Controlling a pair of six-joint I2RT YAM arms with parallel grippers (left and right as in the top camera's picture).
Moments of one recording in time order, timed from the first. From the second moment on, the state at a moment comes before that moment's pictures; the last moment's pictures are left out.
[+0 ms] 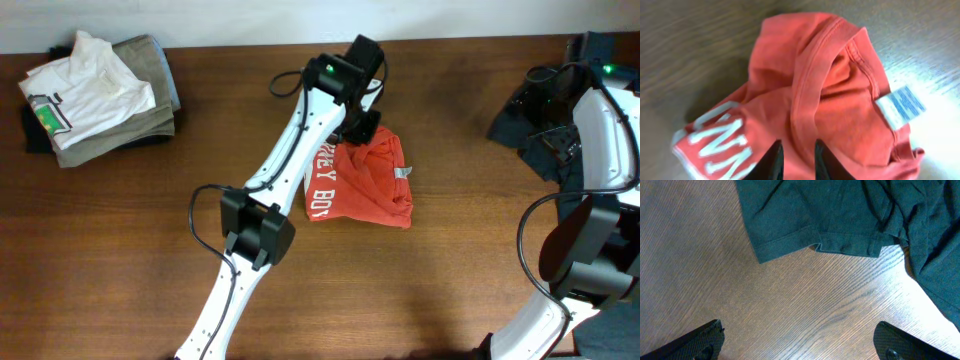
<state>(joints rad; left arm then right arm) -0.58 2.66 2.81 -1.48 0.13 -0.12 -0.31 2.00 1.82 -1.11 0.03 0.58</state>
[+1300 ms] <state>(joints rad) -0.59 2.51 2.88 -1.59 0.07 -0.10 -0.31 2.00 1.82 -1.11 0.03 0.58</state>
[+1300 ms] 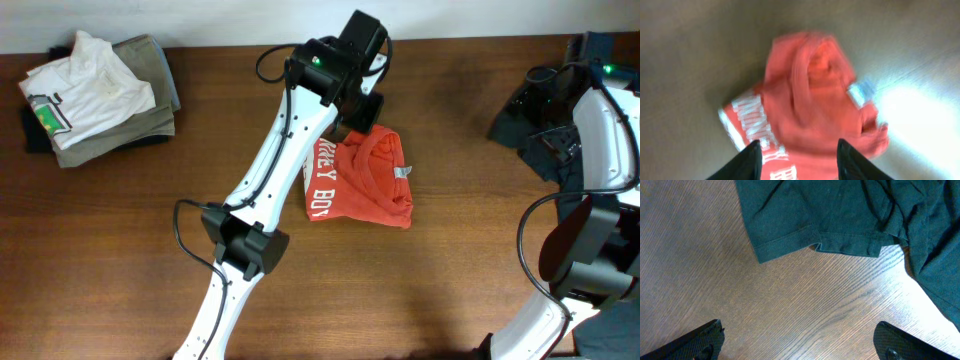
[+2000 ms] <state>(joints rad) -0.71 2.58 2.33 -1.36 0.18 -0.11 -0.31 2.00 1.82 -1.11 0.03 0.58</state>
